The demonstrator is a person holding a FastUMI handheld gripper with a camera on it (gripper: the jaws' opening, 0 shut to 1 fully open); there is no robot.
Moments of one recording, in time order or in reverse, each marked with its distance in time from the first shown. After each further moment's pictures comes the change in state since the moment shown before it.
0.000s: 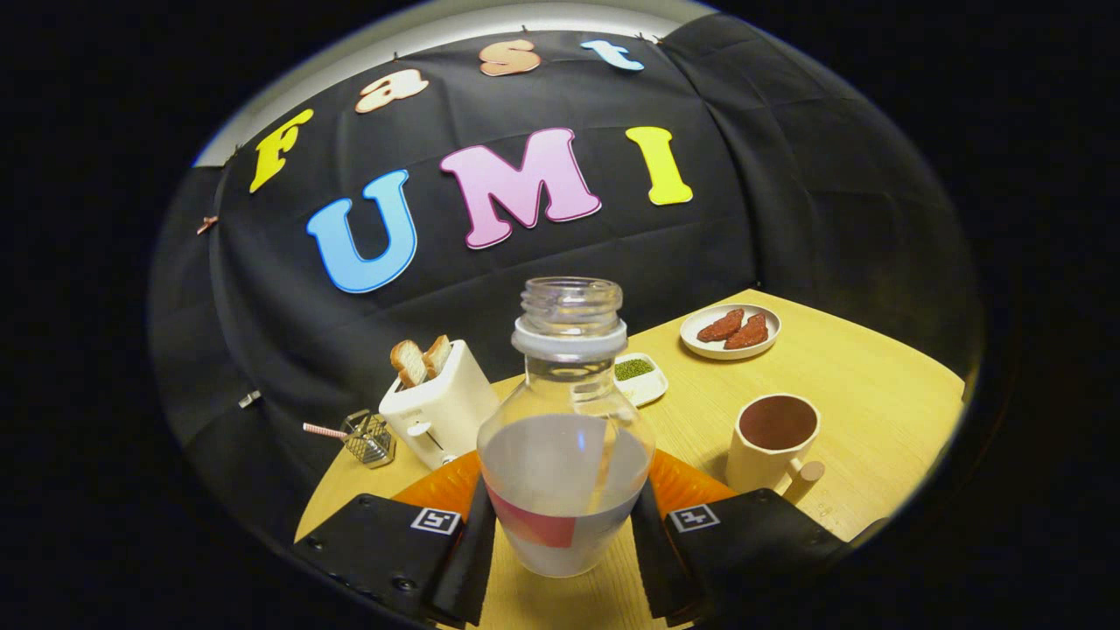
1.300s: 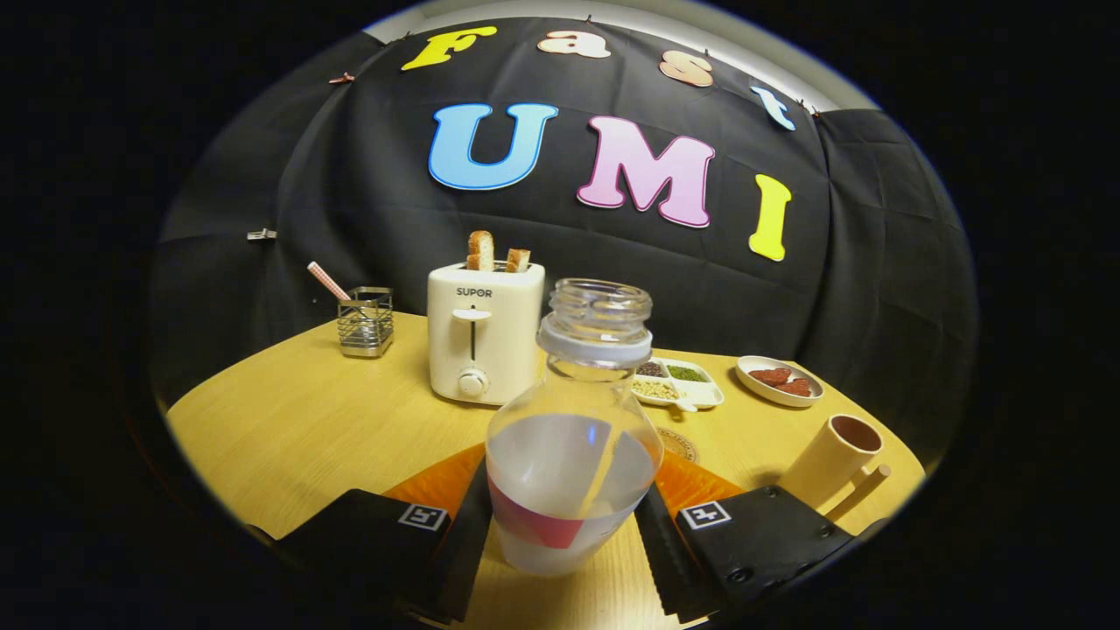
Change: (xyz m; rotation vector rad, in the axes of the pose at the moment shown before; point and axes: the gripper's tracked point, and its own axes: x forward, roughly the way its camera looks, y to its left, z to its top) arm 0.036 0.071 -0.114 -0.544 -0.086 0.081
